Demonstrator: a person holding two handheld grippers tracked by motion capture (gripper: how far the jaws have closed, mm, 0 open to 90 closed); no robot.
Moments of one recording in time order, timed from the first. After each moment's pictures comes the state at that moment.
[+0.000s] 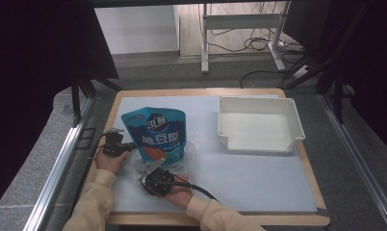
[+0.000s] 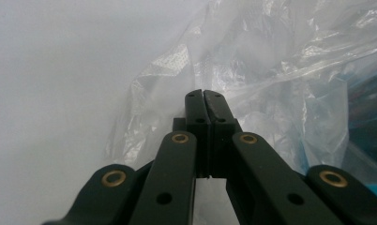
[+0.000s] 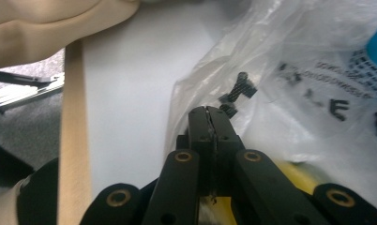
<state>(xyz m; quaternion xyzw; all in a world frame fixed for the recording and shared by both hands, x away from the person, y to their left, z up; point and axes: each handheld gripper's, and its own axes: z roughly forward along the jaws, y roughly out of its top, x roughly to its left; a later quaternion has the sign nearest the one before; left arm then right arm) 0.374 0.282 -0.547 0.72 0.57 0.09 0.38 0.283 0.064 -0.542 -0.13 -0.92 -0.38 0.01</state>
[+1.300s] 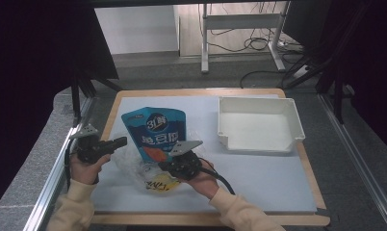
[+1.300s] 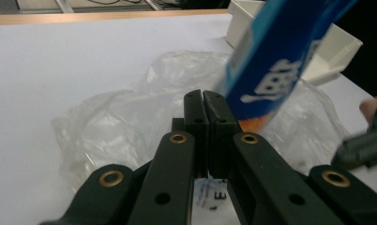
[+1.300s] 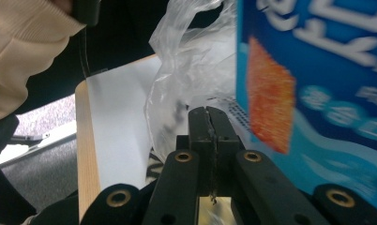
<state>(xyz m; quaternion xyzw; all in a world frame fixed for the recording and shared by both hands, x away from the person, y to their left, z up) 0.289 0.296 -0.450 0.72 0.46 0.12 0.51 0.302 -0.018 -0.464 -0.19 -0.86 -0.48 -0.03</state>
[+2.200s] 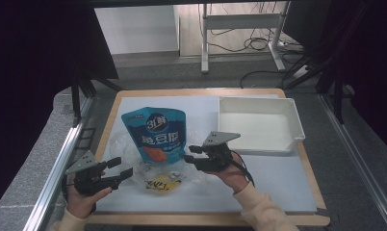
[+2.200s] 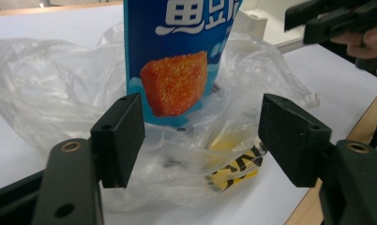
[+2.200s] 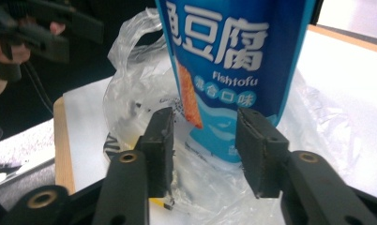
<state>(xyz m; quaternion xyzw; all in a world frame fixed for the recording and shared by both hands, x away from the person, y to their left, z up) 0.220 0.276 -0.464 0.74 0.43 0.14 0.50 0.318 -0.092 -0.443 -0.22 -0.83 -0.51 -0.07</state>
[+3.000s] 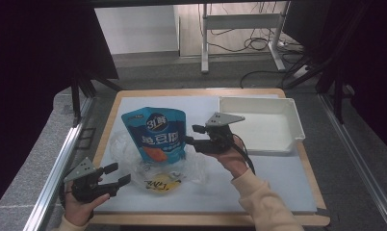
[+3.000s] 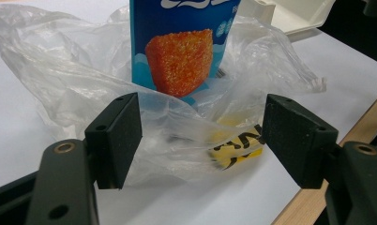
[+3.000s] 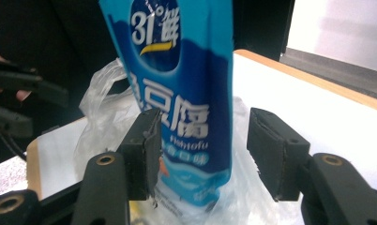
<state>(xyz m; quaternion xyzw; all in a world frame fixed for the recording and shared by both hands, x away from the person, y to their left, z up) 0.206 0.279 -0.472 0.74 0.44 0.15 0.49 0.346 -0.089 -0.407 -0.25 -0.80 -0.53 -0.11</state>
